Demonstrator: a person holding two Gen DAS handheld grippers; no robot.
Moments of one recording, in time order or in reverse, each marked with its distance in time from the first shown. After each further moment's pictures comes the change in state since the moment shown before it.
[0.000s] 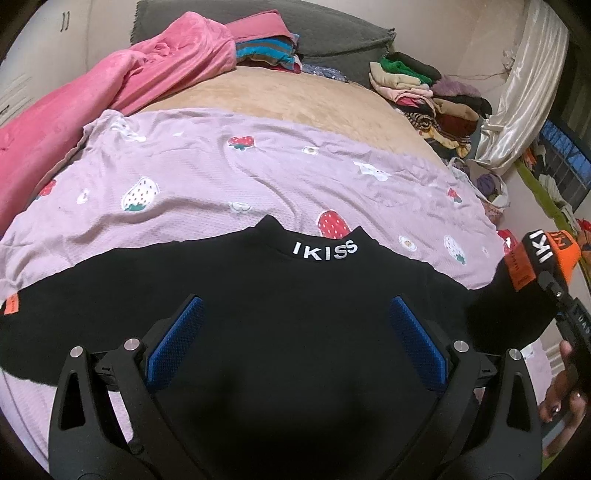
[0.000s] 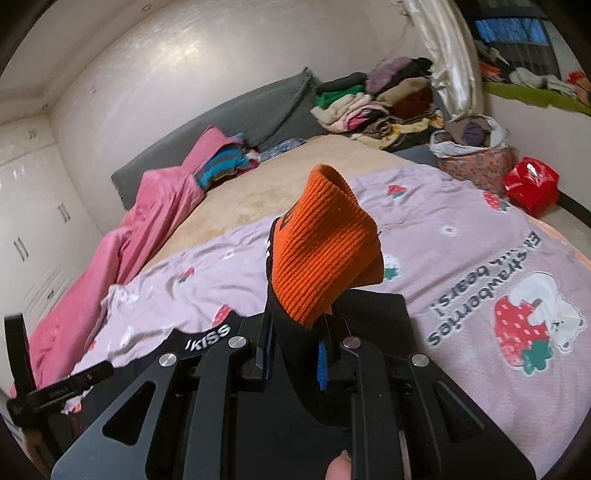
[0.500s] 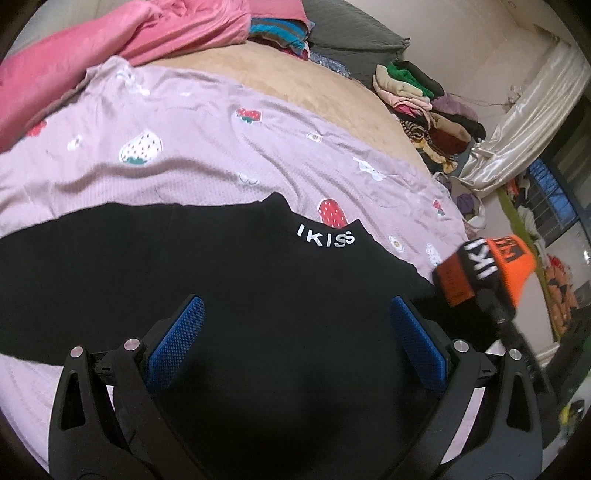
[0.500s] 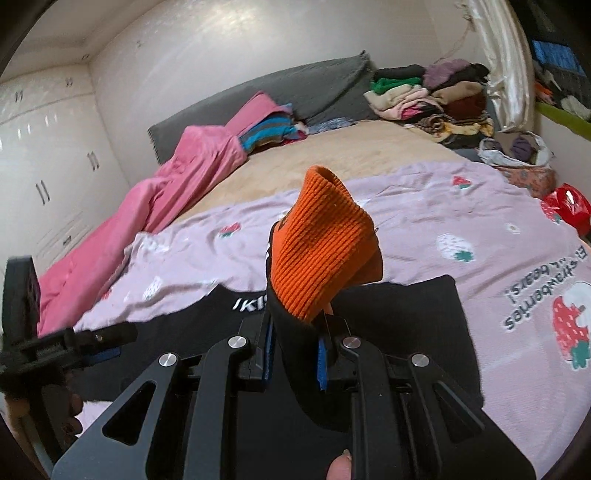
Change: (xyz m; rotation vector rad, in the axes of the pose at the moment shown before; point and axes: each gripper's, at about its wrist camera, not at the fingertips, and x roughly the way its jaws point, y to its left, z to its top) left arm 0.006 0.047 -0.010 -0.160 0.066 -0.161; right arm 0.038 0.086 -0.044 -0.162 0.092 0.093
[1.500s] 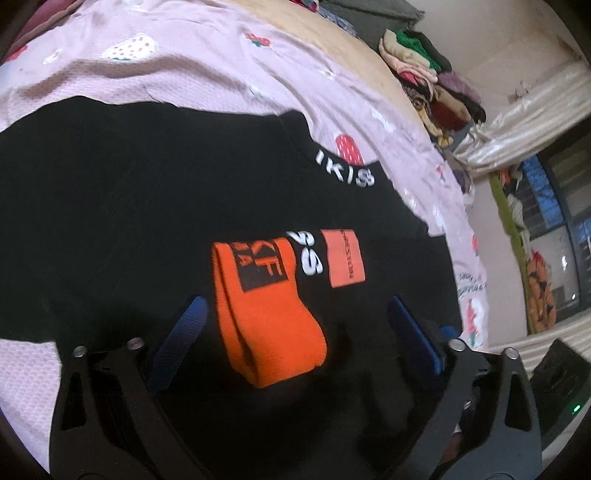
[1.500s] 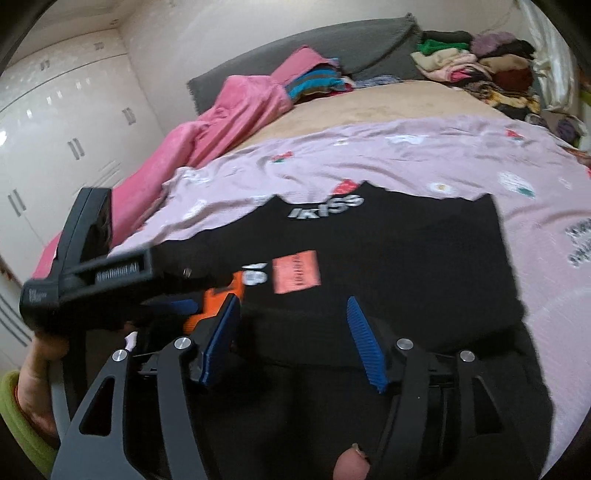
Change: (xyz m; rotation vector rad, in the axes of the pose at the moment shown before) left arm 0.059 0.027 -0.033 -0.062 0.187 -0.081; right arm 0.019 0.031 -0.069 -0.054 0.162 0.128
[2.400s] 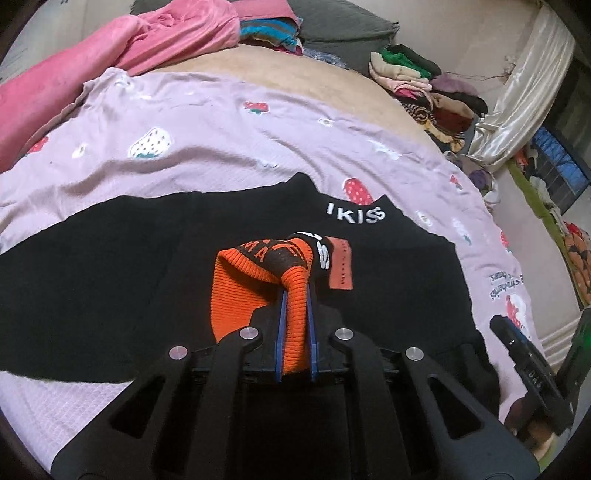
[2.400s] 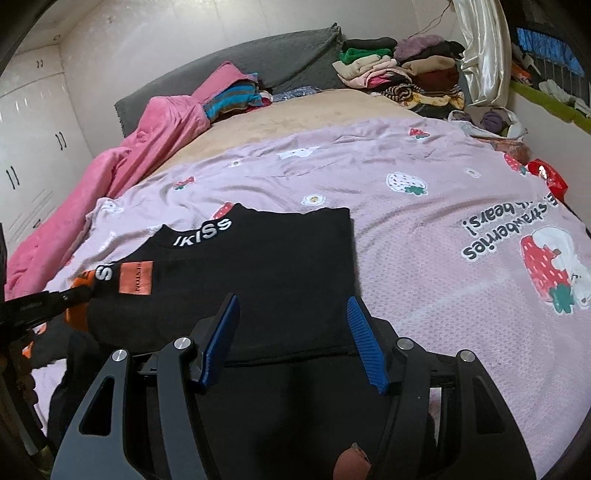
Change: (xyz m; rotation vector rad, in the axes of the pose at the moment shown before) left arm -0.047 -0.011 0.001 0.174 -0.196 0.176; right arm -0.029 -0.074 0.005 0.097 -0.055 -0.266
